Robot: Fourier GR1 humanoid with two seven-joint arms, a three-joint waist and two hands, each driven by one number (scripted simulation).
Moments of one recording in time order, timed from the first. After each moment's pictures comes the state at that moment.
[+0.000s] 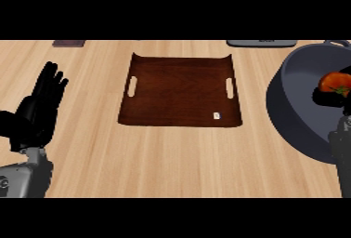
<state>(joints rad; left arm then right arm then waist) -0.21 0.21 0.12 -1.63 0.08 0.12 0.21 -0.41 -0.35 -0.21 -1.36 1.18 -0.36 0.64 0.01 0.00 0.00</state>
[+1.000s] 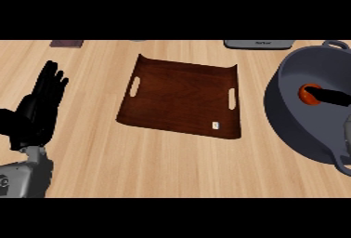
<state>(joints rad) -0.21 0.20 0.13 -1.63 0.08 0.11 0.23 -0.53 -0.37 -0.50 -0.92 0.58 -0.42 0.06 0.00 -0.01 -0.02</state>
